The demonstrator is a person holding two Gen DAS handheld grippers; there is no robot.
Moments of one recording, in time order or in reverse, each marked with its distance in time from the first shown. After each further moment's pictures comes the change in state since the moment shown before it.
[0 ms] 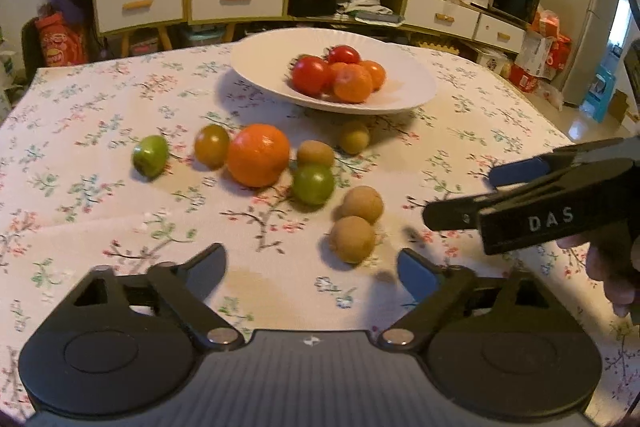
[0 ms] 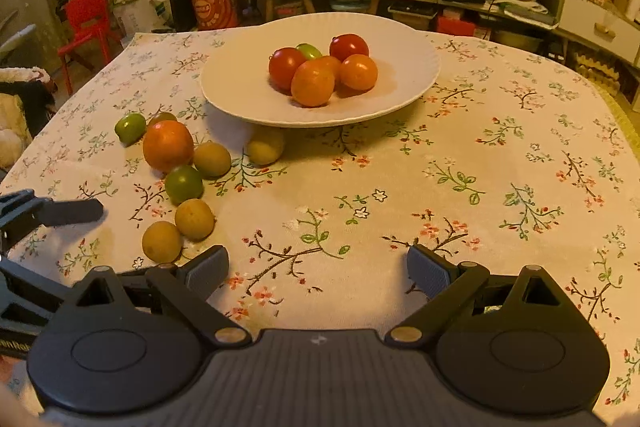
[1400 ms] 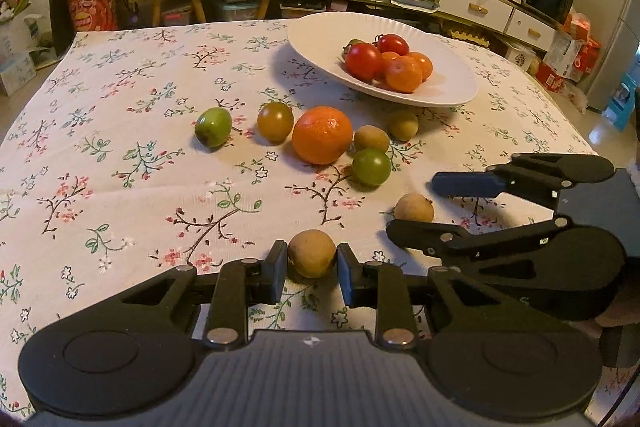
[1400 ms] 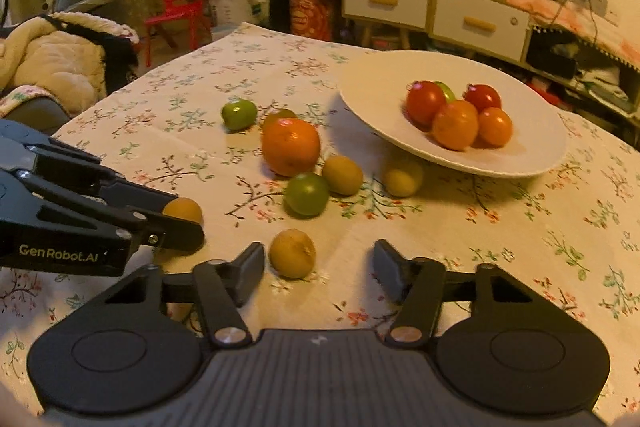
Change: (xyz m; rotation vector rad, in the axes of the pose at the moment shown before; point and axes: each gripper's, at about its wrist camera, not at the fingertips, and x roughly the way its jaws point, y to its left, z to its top) left arm -0.020 0.030 0.006 -0.081 0.085 0.064; right arm 0.008 0.060 -0.007 -0.268 -0.101 0.161
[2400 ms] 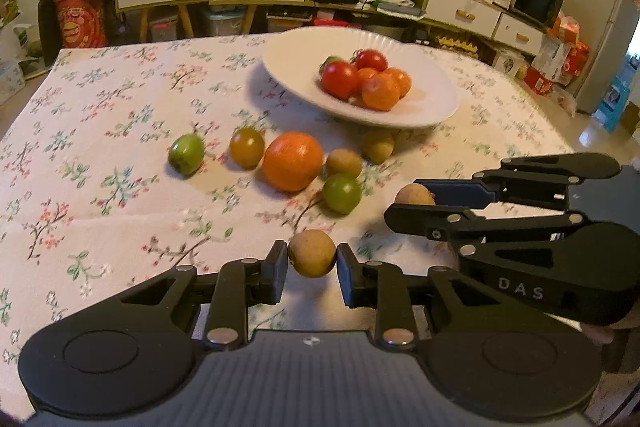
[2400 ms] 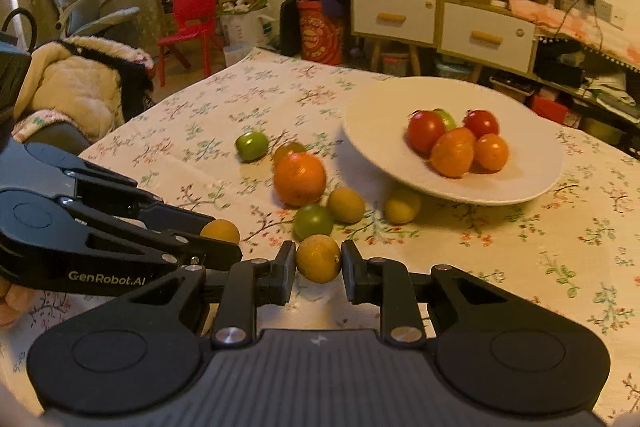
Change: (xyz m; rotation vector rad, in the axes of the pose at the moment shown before) left arm -0.001 -0.015 0.018 0.010 -0.027 -0.037; right arm -0.021 -0.009 0.012 0.034 -0.045 0.041
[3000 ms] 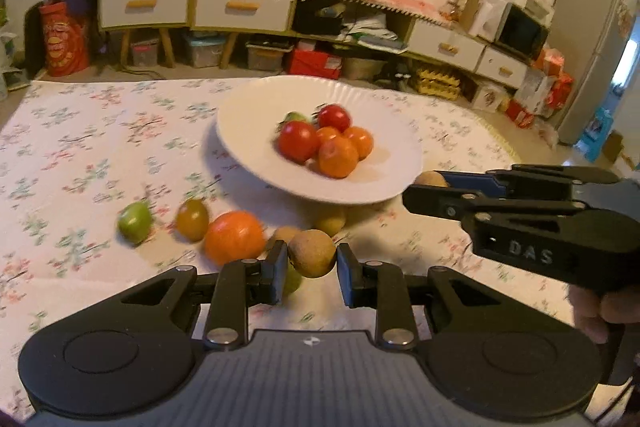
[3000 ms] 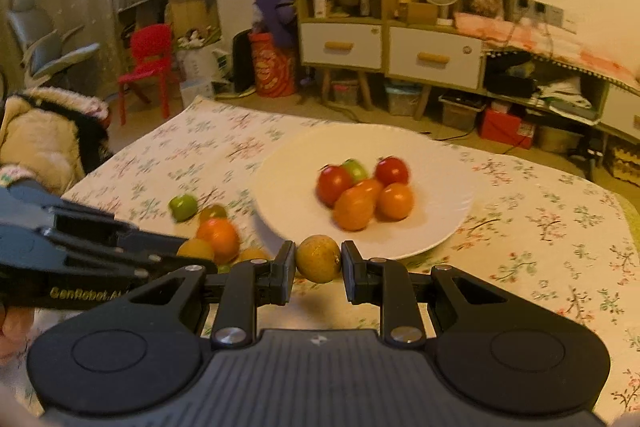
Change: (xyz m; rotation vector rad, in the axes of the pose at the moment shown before) left arm 0.011 -0.022 0.038 -0.035 -0.078 -0.080; right arm -0.019 -0.051 0.028 0.080 -0.074 -0.099
